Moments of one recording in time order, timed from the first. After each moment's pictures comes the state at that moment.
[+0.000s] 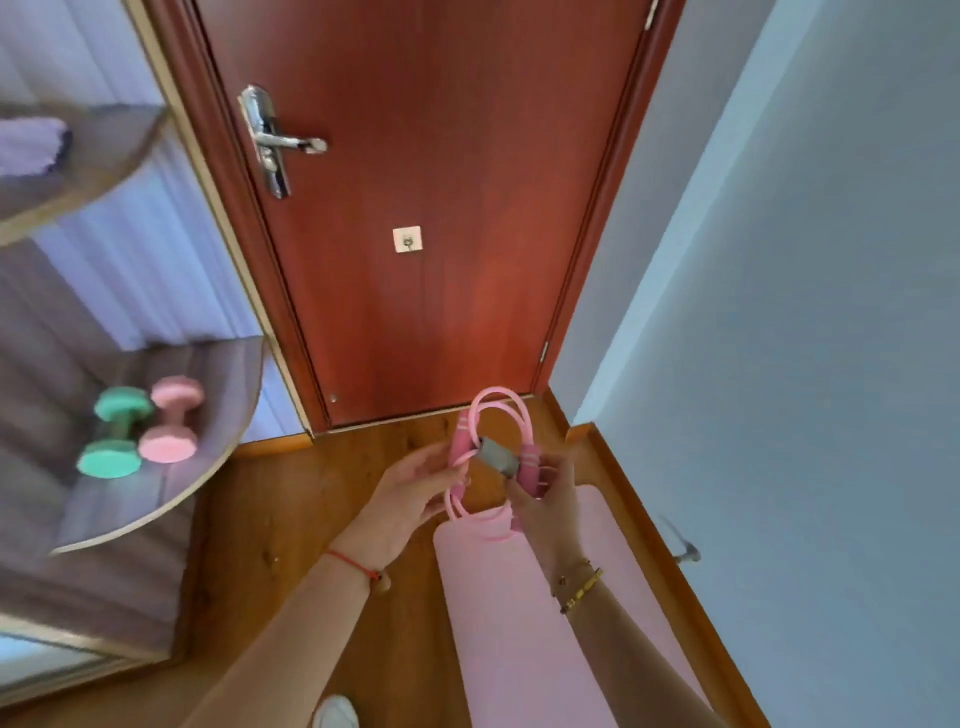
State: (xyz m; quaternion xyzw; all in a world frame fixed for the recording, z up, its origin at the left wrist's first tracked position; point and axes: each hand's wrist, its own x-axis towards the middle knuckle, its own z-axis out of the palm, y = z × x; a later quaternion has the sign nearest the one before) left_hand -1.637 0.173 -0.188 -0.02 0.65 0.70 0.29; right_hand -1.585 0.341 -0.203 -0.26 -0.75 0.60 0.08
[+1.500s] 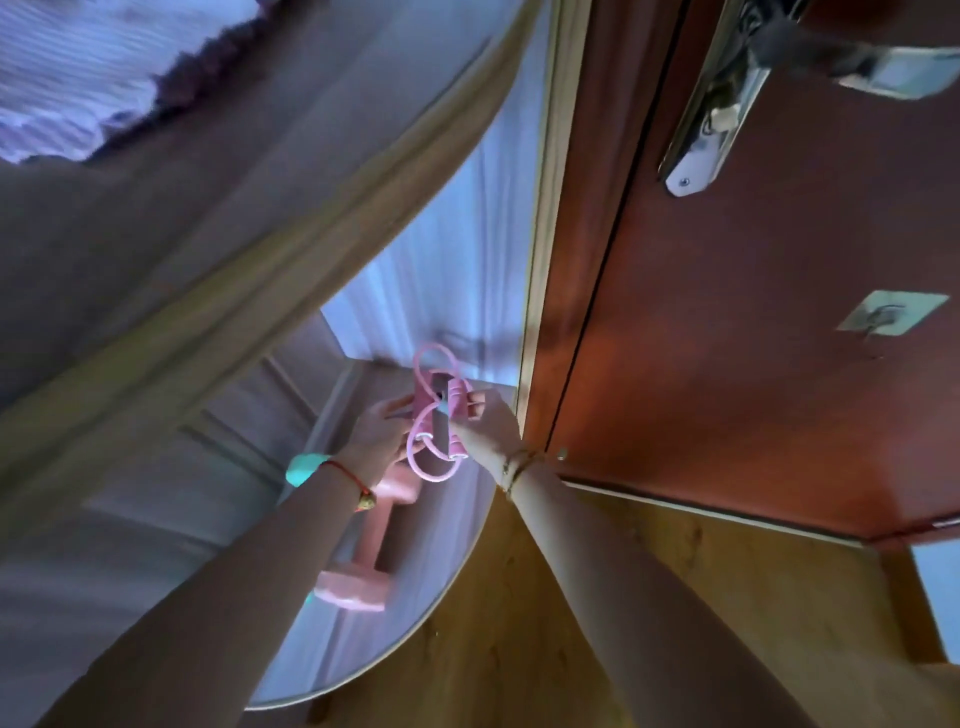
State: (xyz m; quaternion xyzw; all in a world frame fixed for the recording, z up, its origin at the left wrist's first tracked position) left_hand -2.101 -0.228 -0.399 -0.32 0.63 0.70 0.08; right_hand -2.144 -0.095 -0.401 -0.03 -0.80 0.55 -0.21
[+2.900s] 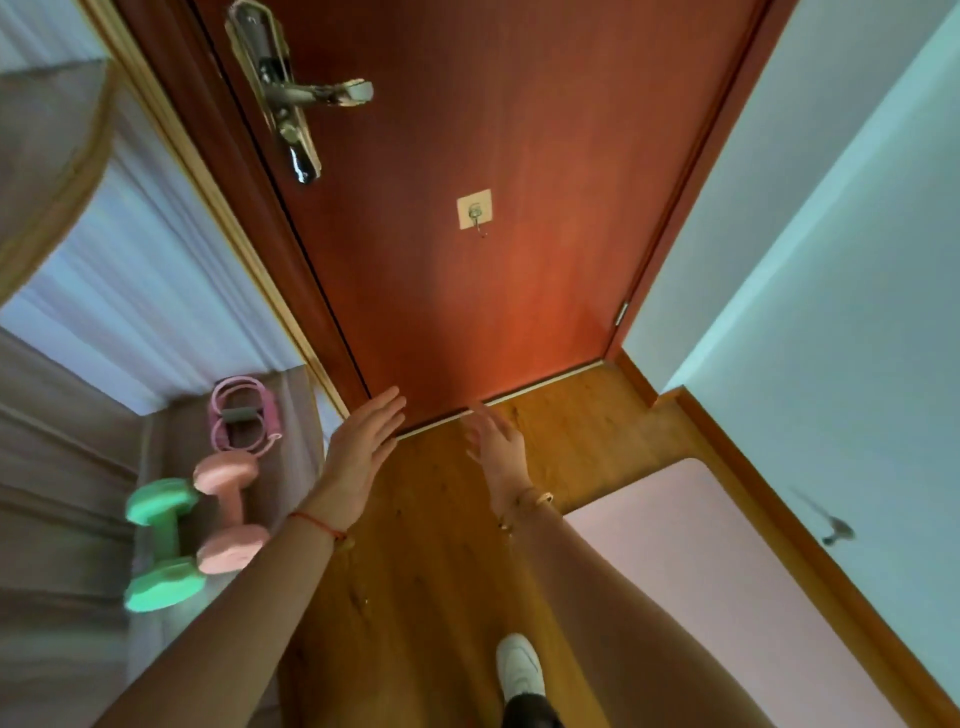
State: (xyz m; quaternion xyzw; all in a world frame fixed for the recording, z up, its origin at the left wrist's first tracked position) left_hand -1.944 -0.022 -0.284 -0.10 0.65 0.72 0.22; right_hand -1.902 0.136 -0.313 -0.31 -0.60 0.74 -0.04
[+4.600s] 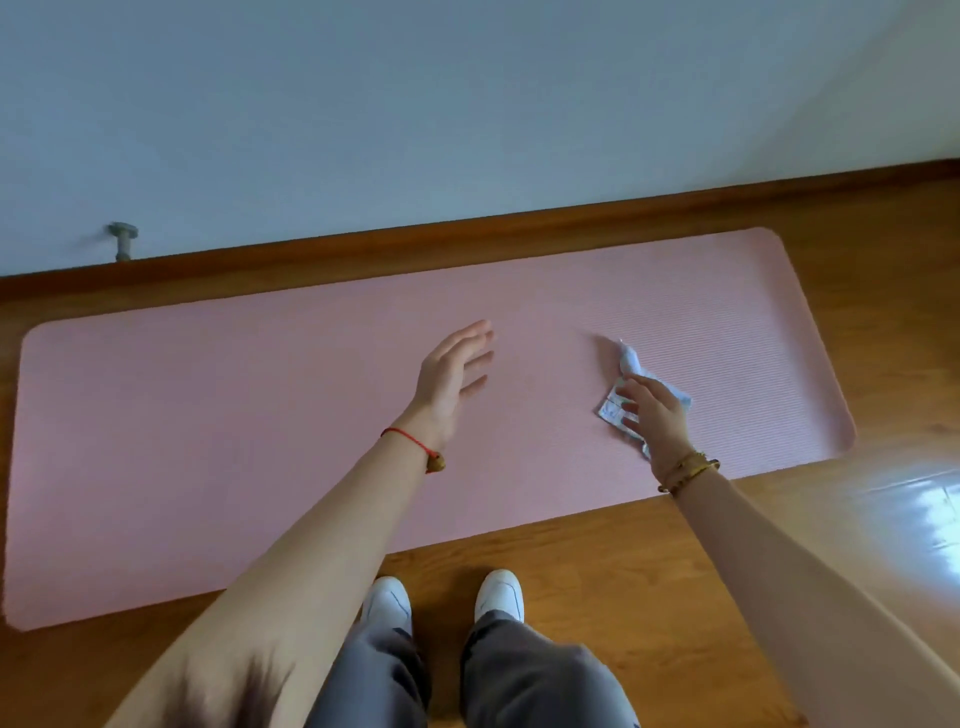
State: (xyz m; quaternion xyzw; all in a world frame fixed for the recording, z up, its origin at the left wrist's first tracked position) left_hand -1.137 0.527 -0.577 0.25 0.56 0.31 0.73; right_hand -0.888 0.464 -0.619 -0.79 -0.16 0.48 0.35
